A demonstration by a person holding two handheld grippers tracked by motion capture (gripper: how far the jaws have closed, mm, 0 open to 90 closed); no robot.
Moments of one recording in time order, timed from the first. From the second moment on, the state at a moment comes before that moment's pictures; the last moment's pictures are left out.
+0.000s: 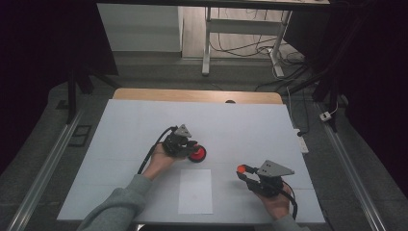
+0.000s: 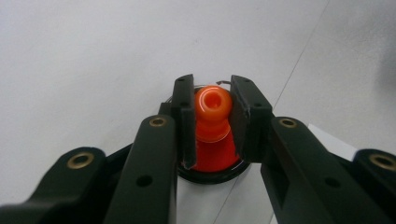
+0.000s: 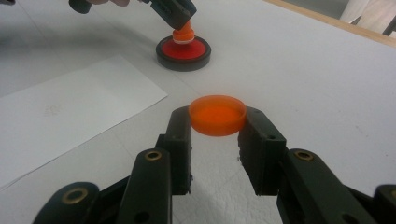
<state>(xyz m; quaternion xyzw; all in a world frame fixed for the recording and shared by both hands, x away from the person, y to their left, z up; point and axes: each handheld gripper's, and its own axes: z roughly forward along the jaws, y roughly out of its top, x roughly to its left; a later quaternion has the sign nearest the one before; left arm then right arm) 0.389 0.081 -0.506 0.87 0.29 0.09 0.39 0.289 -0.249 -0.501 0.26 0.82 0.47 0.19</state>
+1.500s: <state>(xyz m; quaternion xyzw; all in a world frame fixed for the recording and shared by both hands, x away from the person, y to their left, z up) 0.389 0.075 -0.512 0.88 0.29 0.09 0.36 0.288 -0.249 -0.500 0.26 0.82 0.47 0.20</state>
